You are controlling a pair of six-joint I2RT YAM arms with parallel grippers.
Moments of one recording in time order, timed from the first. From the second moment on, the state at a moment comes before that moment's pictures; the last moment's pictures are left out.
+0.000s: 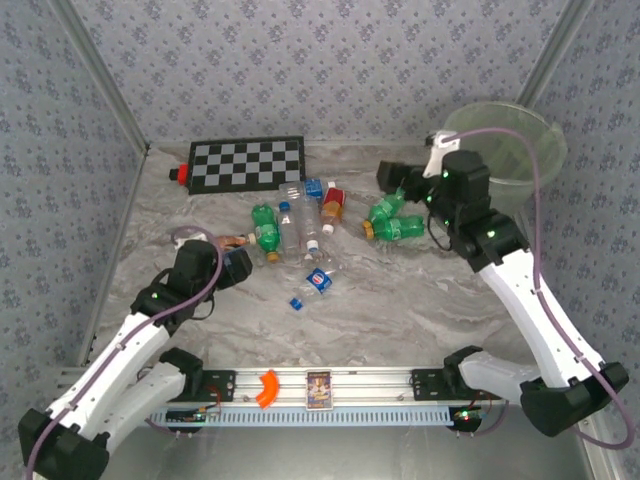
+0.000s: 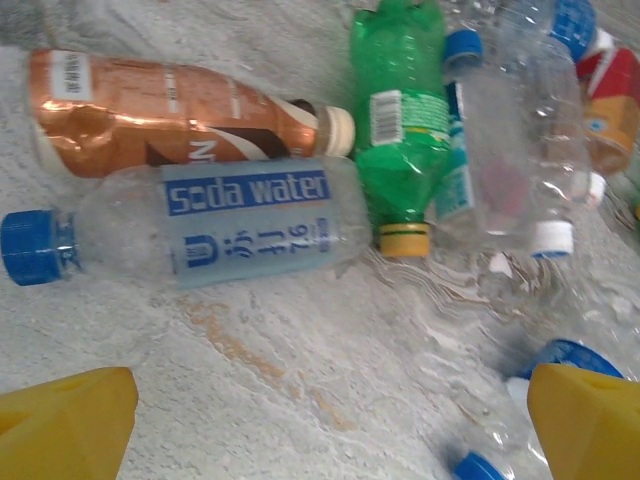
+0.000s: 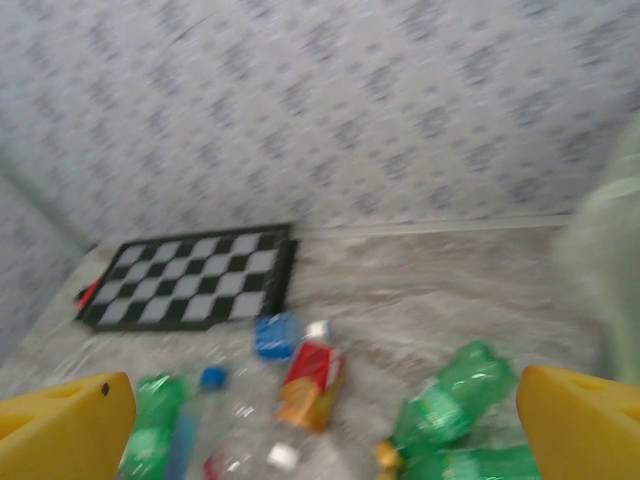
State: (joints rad) left arm -0.44 0.76 0.62 -0.63 -0.16 -0.73; right arm 0.45 1.10 1.27 -0.47 0.08 0.31
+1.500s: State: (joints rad) left arm -0.09 1.10 0.53 -0.28 0.12 -0.73; right arm 0.84 1.14 1.04 -0.25 0.01 0.26
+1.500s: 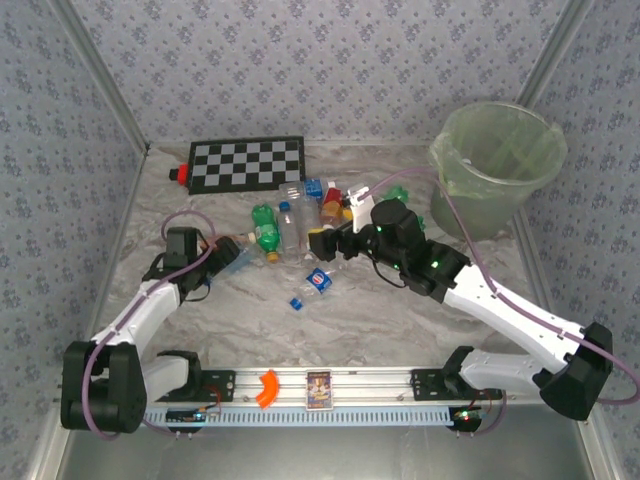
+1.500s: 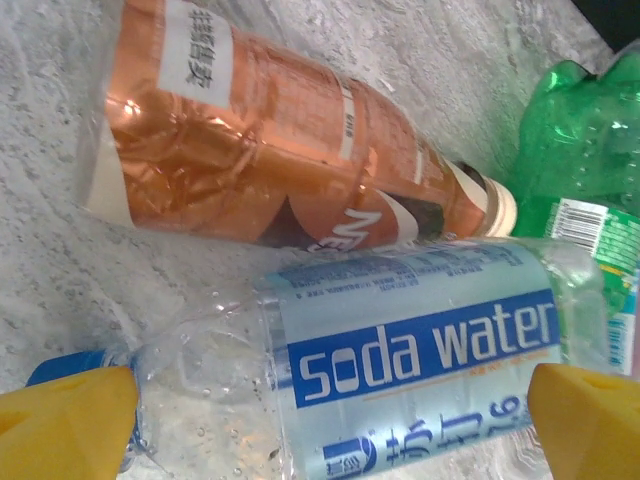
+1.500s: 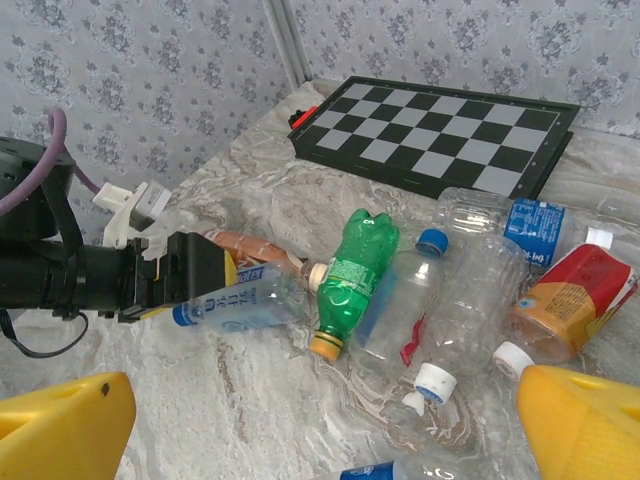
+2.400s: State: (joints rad) left arm -0.17 1.12 0.49 -0.20 0.12 -0.68; right arm 0.85 1.18 1.04 -0.25 0.02 0.26
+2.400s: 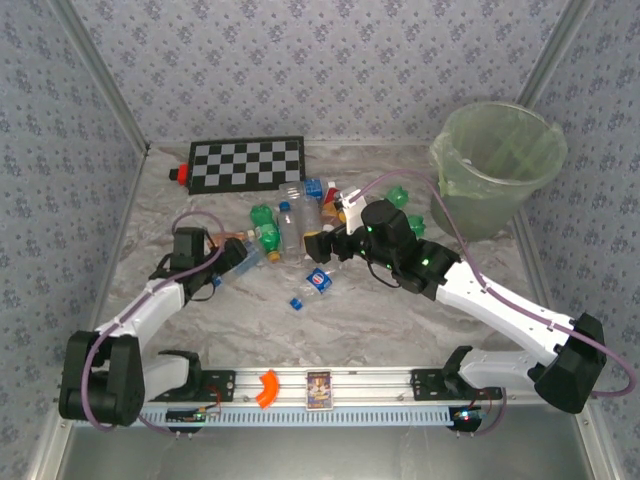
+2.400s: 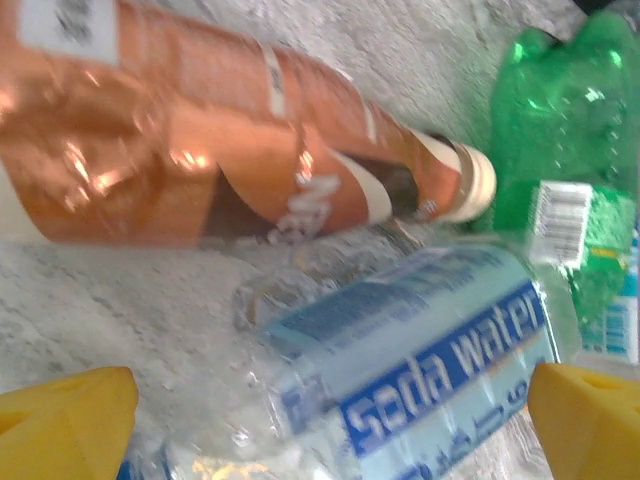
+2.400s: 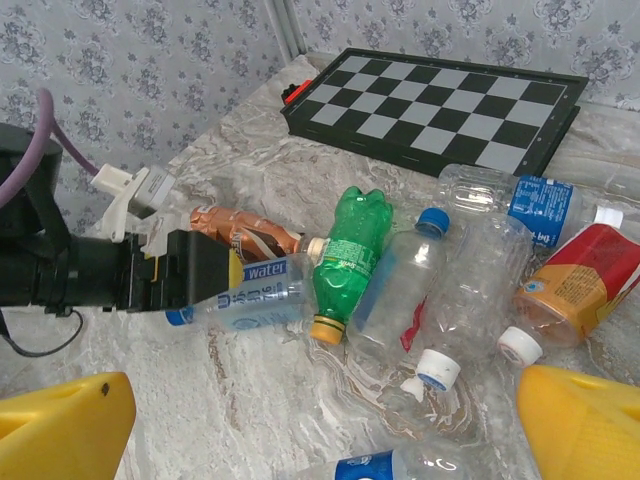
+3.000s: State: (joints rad) left arm -0.45 0.93 0.39 -0.33 0.04 -0.75; right arm 0.85 1.20 1.04 -0.25 0.02 0.28
